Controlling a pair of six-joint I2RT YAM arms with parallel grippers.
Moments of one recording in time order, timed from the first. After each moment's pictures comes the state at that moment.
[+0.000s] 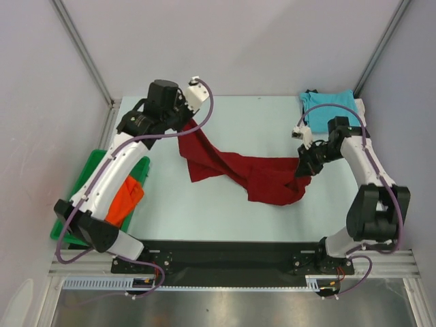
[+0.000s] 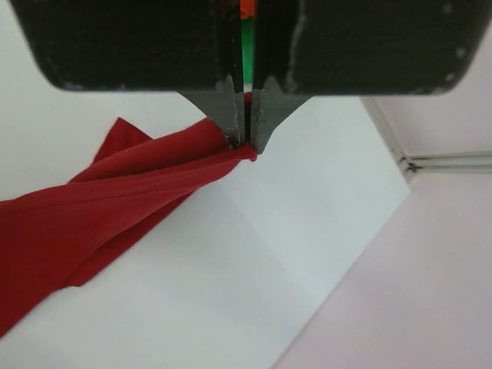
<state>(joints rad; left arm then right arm) -0.49 1.47 1.70 -0.77 -0.08 0.49 -0.07 1.48 1.27 -1.14 -0.74 -0.81</state>
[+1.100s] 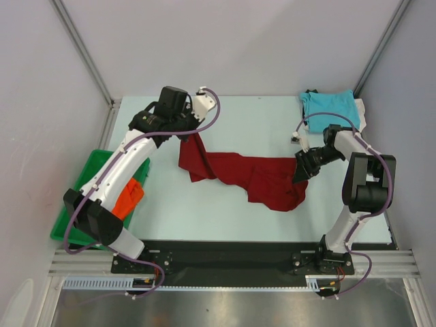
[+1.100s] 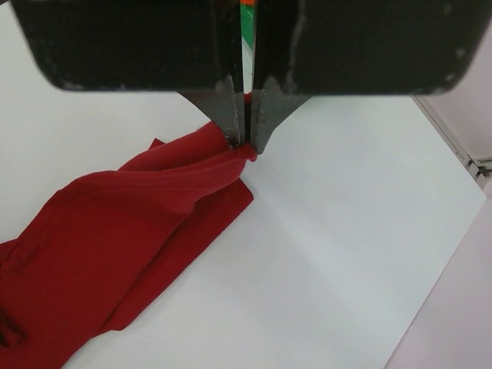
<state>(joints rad) -0.49 1.54 1.63 -0.81 0.01 0.44 -0.11 1.83 1.27 -1.09 -0.78 -0.84</state>
